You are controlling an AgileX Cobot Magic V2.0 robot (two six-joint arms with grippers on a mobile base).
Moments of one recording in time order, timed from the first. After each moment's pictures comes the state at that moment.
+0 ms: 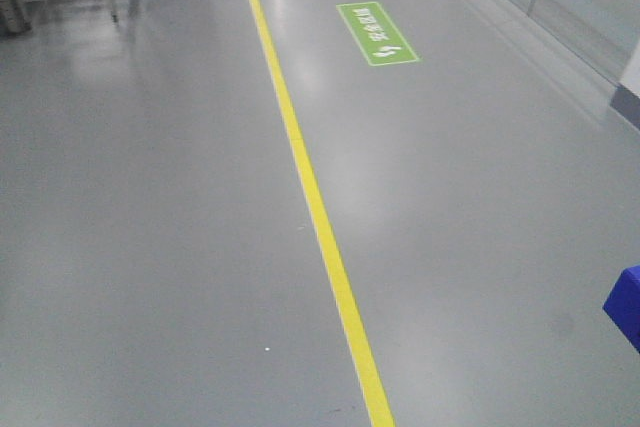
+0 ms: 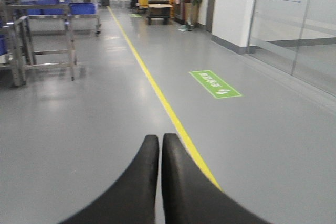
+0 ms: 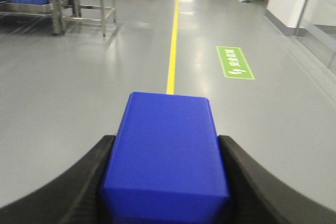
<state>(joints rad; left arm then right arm) -0.02 0.03 0.03 0.01 0.10 -0.04 0.20 0.15 -0.33 0.05 0.47 -0.13</state>
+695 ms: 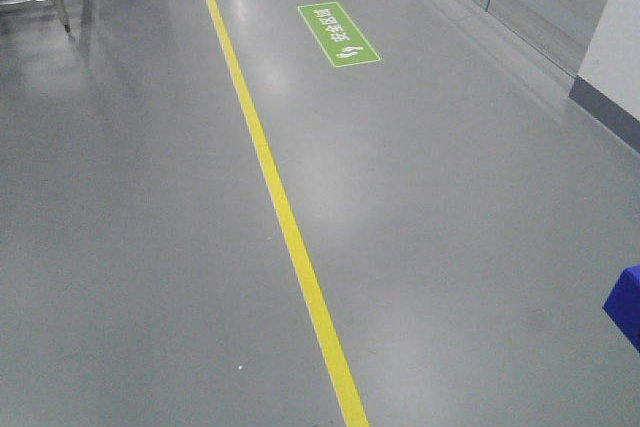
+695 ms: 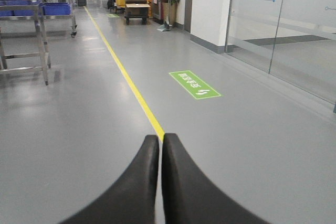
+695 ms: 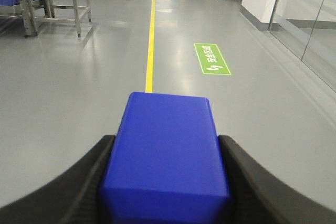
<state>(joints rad) -0.02 0.03 0.03 0.01 0.10 -0.04 0.20 0.15 -0.33 0.05 0.47 -0.13</state>
